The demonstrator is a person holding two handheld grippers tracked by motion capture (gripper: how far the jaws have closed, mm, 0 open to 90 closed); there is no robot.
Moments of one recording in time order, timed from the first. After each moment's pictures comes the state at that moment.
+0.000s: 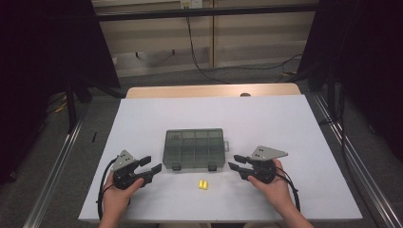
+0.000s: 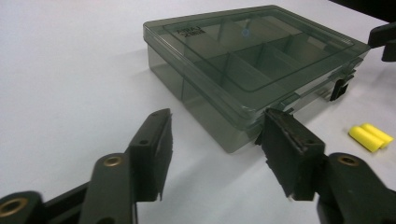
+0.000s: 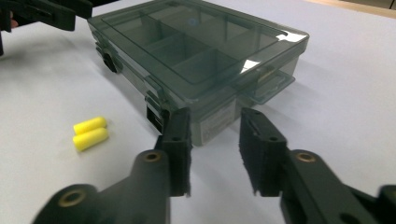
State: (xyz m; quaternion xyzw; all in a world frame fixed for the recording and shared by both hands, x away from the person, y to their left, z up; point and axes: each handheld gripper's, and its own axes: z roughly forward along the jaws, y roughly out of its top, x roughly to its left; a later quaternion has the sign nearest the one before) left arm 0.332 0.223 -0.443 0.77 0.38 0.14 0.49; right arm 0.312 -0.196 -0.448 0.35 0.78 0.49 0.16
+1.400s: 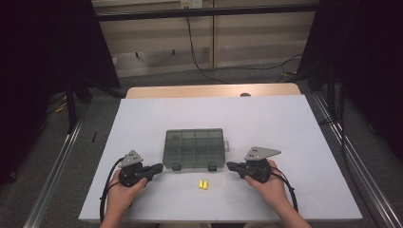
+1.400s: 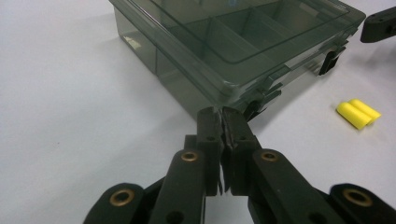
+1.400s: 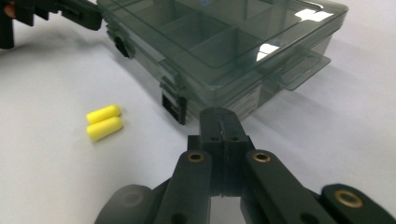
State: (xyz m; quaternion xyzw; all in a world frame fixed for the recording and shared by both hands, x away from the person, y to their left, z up) left arm 0.337 0.211 -0.449 0.80 0.38 0.09 0.46; right arm 0.315 -0.186 -0.452 0.35 0.80 0.48 0.11
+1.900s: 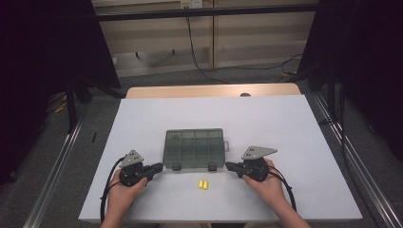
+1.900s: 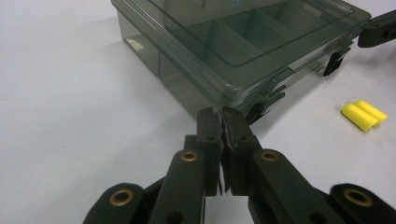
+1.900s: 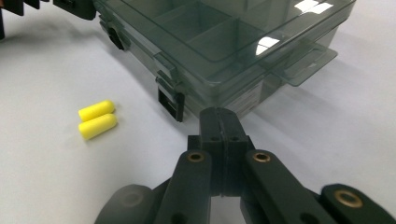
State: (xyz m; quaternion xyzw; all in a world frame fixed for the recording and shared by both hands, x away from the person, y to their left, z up) left arm 0.338 0.210 -0.449 0.80 0.38 0.10 0.45; right arm 0.319 -0.181 -0.455 0.35 0.81 0.46 0.11
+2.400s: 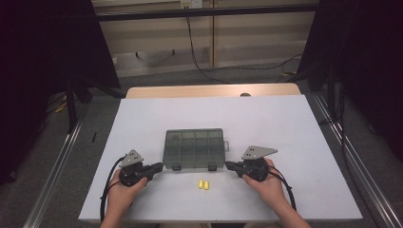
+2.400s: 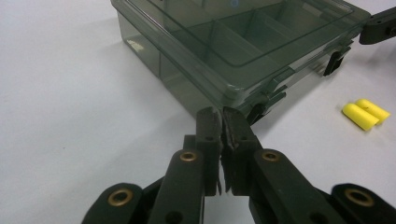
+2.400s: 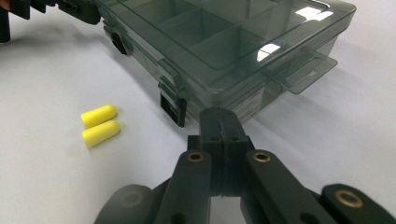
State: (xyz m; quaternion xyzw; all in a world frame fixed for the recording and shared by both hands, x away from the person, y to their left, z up) left arm 0.339 0.211 -0.449 0.80 0.37 0.10 0.45; right arm 0.319 -0.181 -0.453 0.35 0.81 0.47 0.12
